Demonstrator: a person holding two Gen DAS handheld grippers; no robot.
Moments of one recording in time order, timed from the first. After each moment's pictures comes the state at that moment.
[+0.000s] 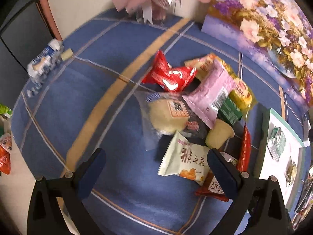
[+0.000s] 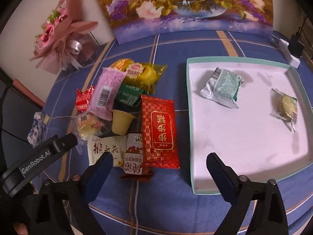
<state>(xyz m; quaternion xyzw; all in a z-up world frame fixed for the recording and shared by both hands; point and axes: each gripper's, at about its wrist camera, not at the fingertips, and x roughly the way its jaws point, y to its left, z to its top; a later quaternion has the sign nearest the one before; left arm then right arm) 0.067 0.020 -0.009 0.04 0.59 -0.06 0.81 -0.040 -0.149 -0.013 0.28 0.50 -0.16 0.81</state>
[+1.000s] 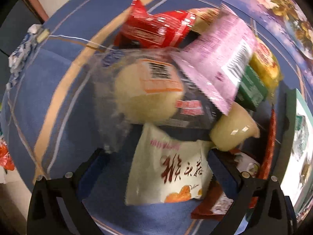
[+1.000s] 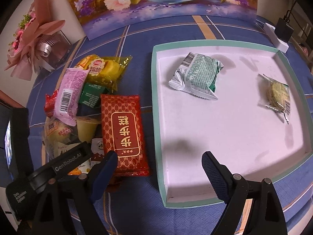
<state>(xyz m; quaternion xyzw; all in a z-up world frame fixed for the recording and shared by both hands) 0.095 -0.027 -0.078 0.07 0.65 -0.04 0.76 -0.044 -0.182 -0.035 0.28 0.52 -0.22 0.77</state>
